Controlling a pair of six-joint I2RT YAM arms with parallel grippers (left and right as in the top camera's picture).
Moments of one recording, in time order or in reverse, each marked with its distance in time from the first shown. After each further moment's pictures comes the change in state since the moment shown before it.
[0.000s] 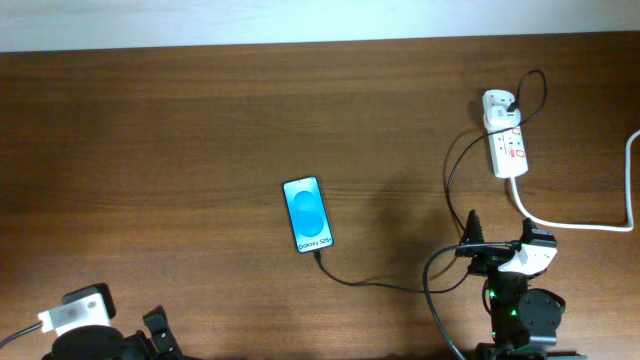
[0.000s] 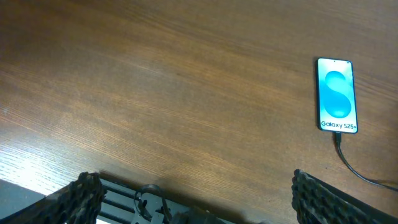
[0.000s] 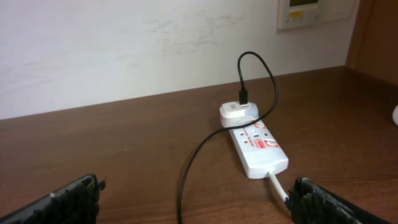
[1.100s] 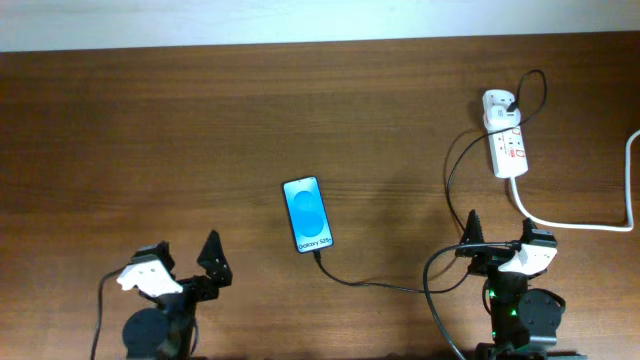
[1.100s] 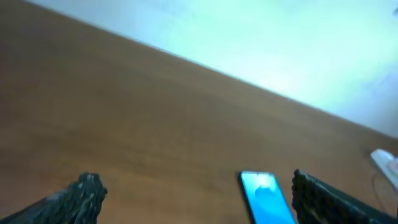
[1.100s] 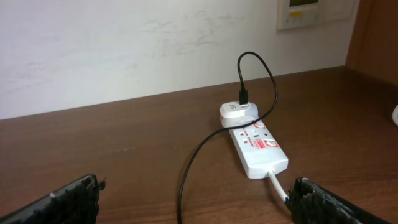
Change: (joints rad) left arm 0.209 -0.543 -1.081 1.258 0.315 0.098; right arm 0.000 0.000 0.000 0.000 0.000 0.000
